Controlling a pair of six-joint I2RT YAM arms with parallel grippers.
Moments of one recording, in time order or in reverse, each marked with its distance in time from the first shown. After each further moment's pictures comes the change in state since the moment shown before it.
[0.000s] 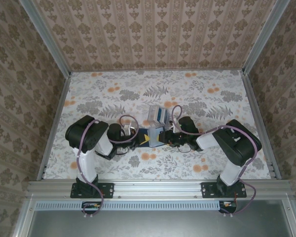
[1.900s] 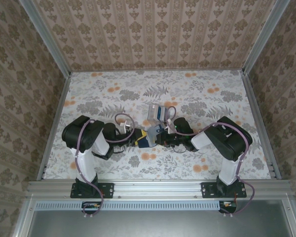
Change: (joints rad) left arm 0.099 -0.026 -0.040 0.084 0.062 0.005; right arm 0.060 0.088 0.039 0.079 -0.001 -0.010
